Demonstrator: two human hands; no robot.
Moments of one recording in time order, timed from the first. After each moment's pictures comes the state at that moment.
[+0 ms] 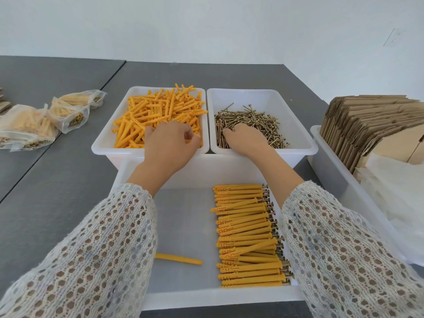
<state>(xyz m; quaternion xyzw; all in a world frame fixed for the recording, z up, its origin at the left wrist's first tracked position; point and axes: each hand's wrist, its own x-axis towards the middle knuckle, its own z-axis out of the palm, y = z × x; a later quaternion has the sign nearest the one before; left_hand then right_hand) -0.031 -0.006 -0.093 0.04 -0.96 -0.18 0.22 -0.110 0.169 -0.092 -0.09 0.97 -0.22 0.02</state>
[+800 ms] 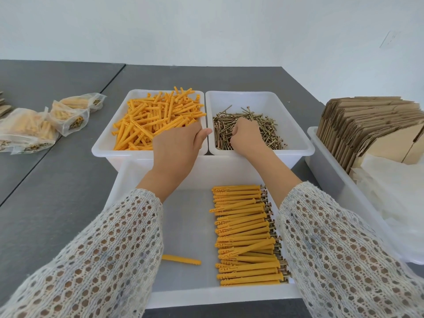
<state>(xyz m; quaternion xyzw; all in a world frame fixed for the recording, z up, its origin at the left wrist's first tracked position) -0.023 0.009 -0.095 -0.04 -0.94 -0.10 0.32 -0.114 0.169 -0.089 -0.05 0.96 -0.28 -0.02</state>
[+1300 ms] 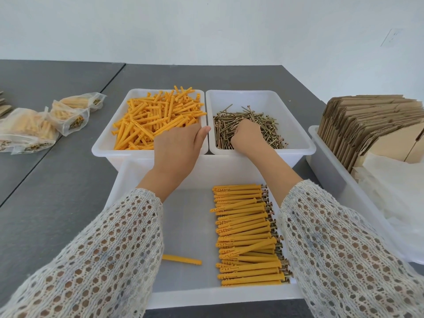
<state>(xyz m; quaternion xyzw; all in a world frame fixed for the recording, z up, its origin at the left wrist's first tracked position) -0.025 0.010 -0.095 -0.04 -0.95 -0.11 0.29 -0.120 0.169 -0.091 -0.06 0.97 -0.22 -0.02</state>
